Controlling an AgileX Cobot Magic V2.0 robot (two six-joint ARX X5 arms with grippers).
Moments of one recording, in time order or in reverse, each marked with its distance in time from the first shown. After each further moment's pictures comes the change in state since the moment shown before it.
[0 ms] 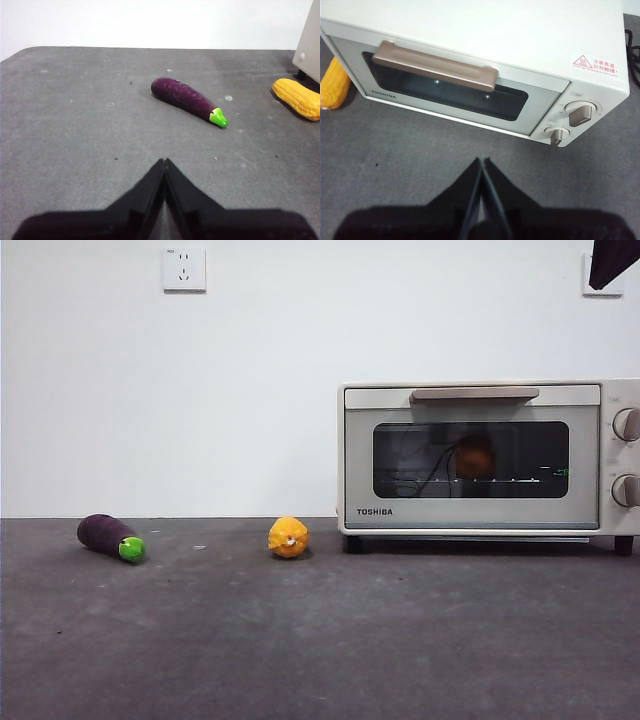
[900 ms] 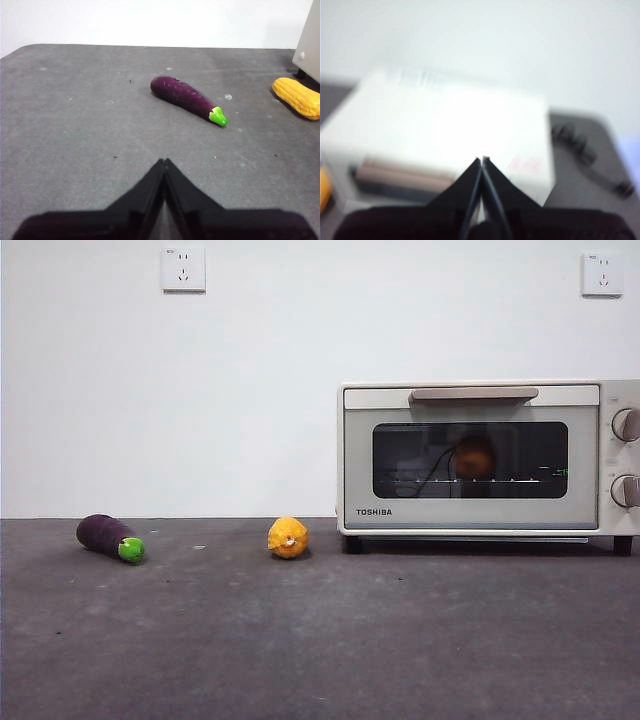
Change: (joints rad) left arm 0.000 0.006 0.000 0.000 0.000 -0.005; right arm -0.117 -0.135 0.000 0.288 -0.036 -0.054
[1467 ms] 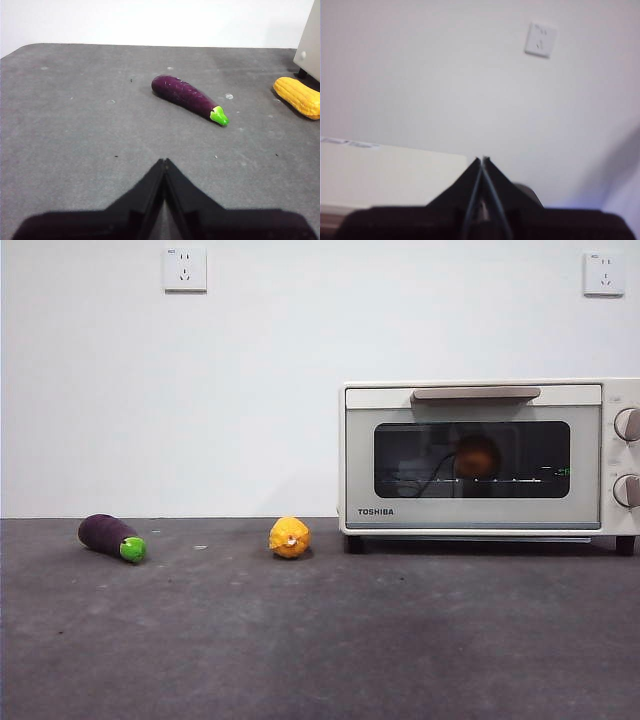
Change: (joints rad) left arm 0.000 0.002 0.000 0.000 0.000 0.000; right arm -0.266 -0.359 -0.532 0.590 -0.108 -0.105
